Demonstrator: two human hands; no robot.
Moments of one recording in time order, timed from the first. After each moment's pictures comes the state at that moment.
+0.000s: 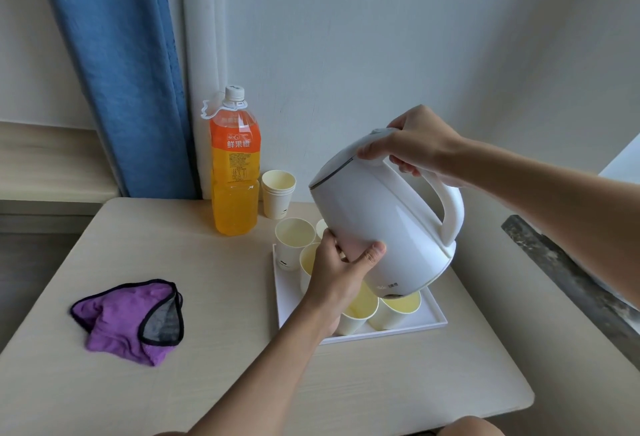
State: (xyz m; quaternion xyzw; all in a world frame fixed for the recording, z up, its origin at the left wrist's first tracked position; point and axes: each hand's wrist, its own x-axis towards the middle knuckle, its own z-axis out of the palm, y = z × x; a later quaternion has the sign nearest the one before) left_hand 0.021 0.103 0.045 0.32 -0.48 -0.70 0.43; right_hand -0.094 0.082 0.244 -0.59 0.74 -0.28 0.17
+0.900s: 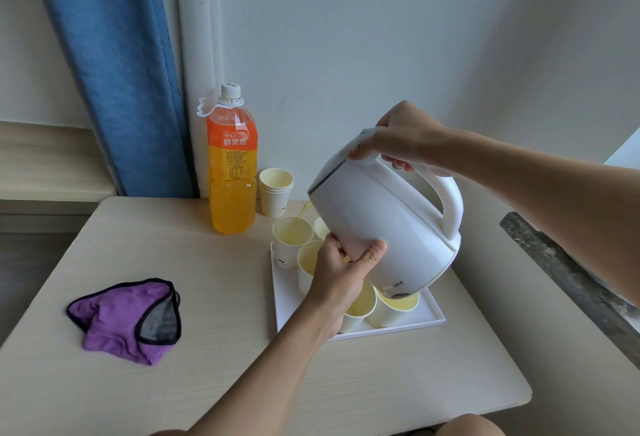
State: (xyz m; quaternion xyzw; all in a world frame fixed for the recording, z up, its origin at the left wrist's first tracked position) left_hand 0.015 0.108 0.042 0.32 -0.46 -0.72 0.42; right_hand -0.088 0.070 0.244 -0.59 0.77 -0.22 0.13
